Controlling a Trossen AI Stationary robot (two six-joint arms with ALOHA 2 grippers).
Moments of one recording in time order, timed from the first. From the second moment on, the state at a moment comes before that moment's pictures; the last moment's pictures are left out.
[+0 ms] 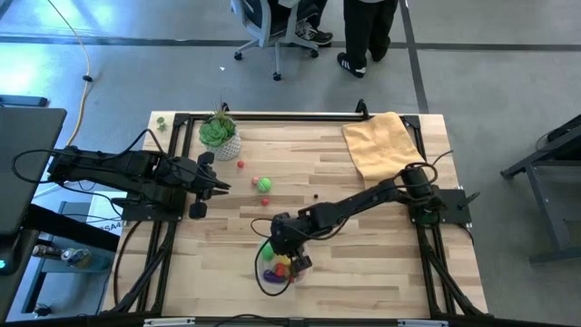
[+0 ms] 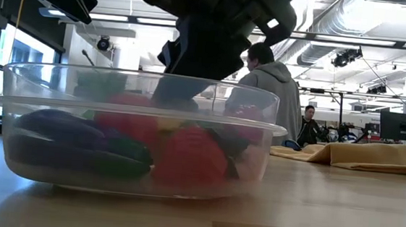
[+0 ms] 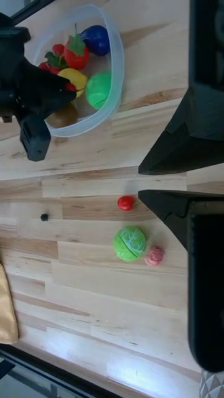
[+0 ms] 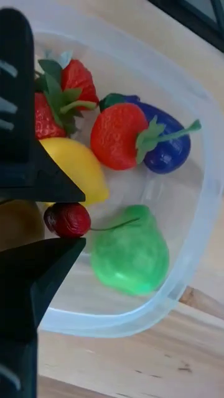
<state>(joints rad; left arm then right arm) -0.01 0.72 0.75 -0.76 -0.12 0.00 0.28 2.13 1.60 -0.46 -0.14 -0.14</state>
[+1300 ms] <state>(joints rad) -0.01 0.72 0.75 -0.76 -0.12 0.00 0.09 1.87 1.60 -0.64 -0.22 -0.25</state>
